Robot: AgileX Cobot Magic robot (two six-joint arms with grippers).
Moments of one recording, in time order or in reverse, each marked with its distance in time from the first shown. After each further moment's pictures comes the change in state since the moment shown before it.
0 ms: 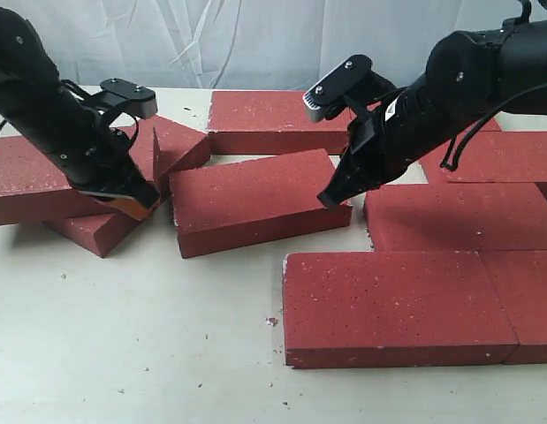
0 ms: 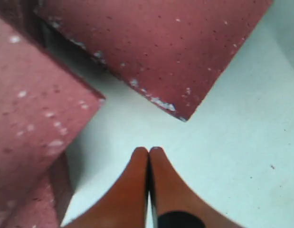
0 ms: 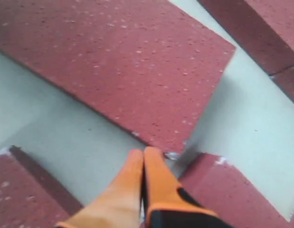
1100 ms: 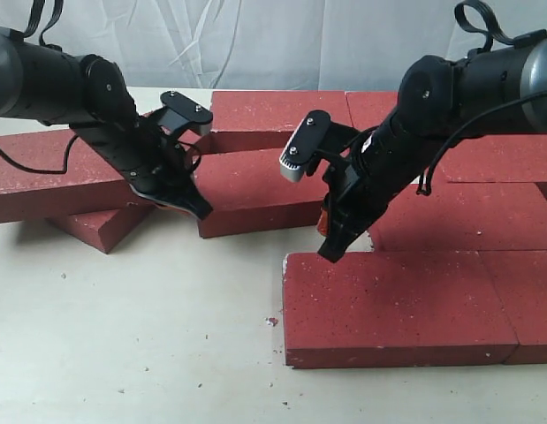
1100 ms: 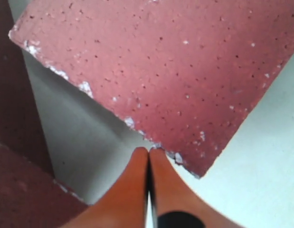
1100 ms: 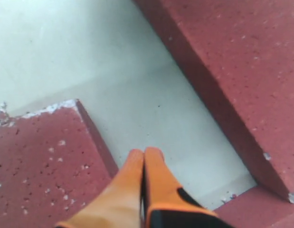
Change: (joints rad) left arm -0.140 0.148 -0.051 0.080 -0.285 -0.068; right arm 0.017 0.088 0.000 0.173 0.114 -0.385
